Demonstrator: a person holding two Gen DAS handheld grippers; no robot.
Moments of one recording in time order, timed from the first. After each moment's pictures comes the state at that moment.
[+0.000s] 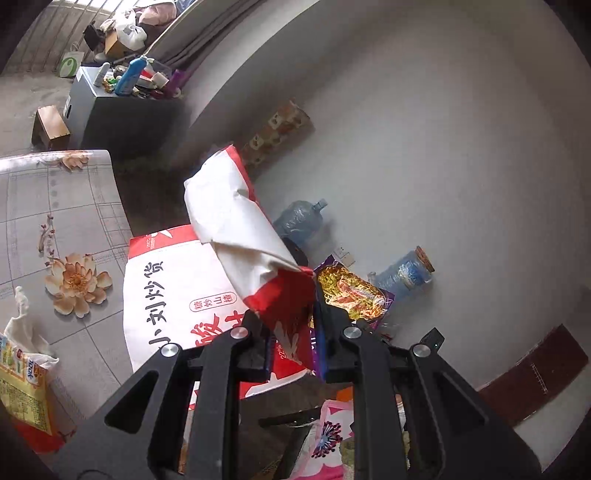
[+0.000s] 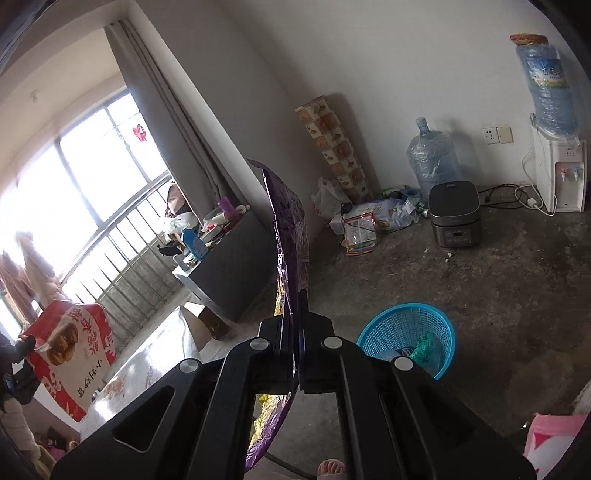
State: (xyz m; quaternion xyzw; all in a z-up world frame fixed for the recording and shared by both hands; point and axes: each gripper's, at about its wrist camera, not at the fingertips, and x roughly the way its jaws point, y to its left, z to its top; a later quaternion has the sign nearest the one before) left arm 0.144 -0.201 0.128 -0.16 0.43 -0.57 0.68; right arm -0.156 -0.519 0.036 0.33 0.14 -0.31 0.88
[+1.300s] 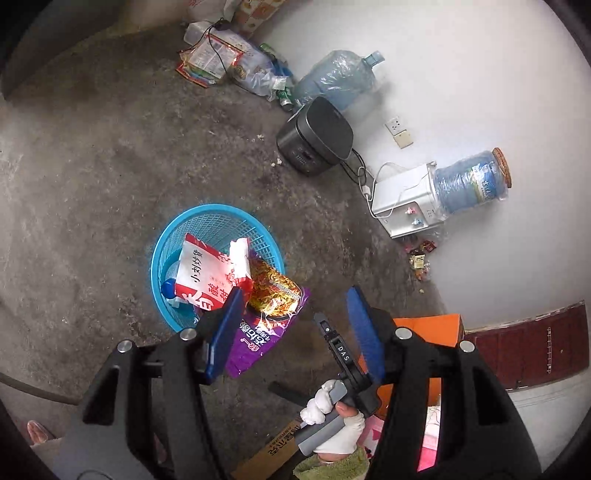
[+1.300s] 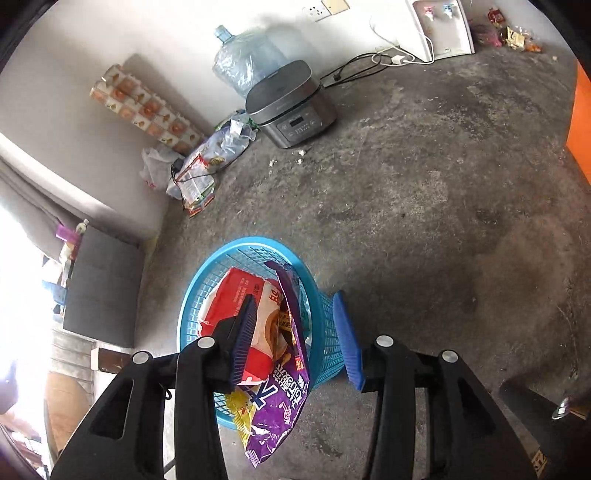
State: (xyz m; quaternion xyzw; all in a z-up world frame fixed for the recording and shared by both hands) left arm 0.157 -0.565 -0.112 0.00 0.61 -0.54 0.58; right arm -0.172 -0.691 -0.275 0.52 0.20 -0.45 0.69
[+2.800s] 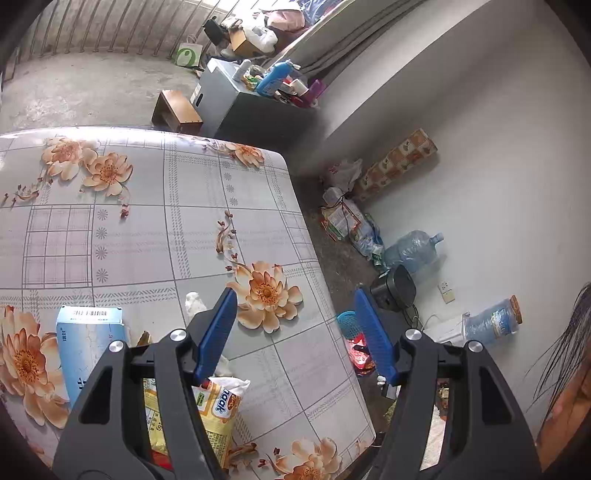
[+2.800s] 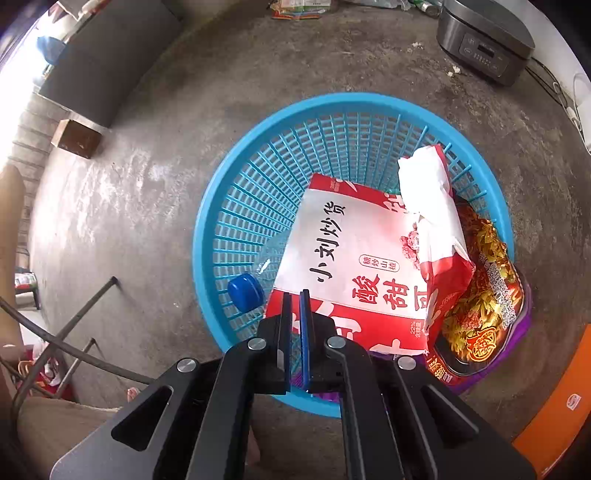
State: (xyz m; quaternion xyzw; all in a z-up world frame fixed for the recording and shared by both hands) left arm 0.253 -0.067 0.045 -0.17 0.47 -0.36 0.79; right arm 0.032 -0.671 -0.277 0.37 0.55 -0.23 0.71
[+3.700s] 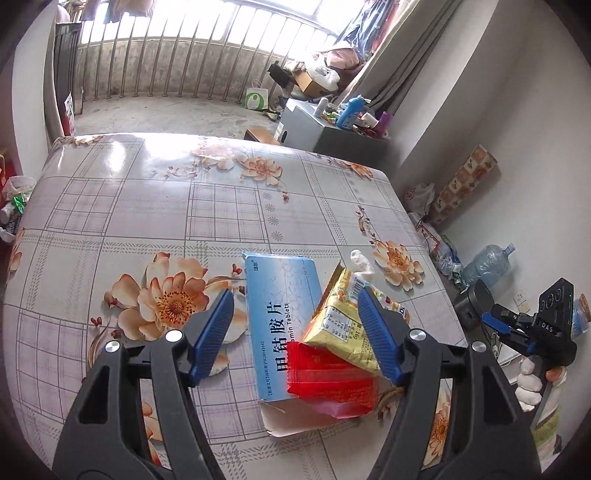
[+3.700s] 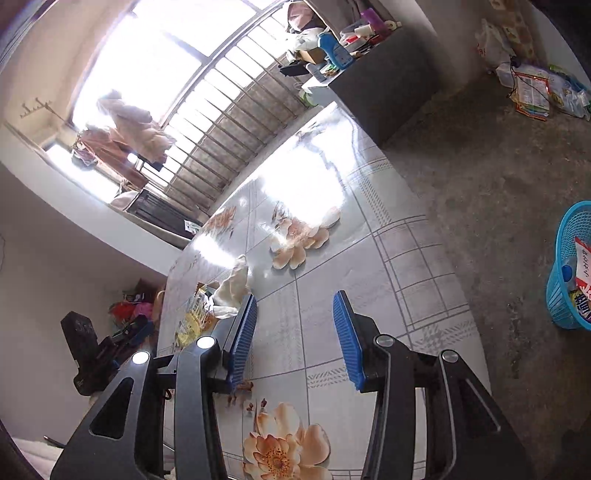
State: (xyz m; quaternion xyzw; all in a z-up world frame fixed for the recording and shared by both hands) left arm 0.190 0.065 -0.007 -0.10 0.42 -0.22 0.88; right arm 0.073 -0.345 -0.019 0.37 0.38 0.09 0.84
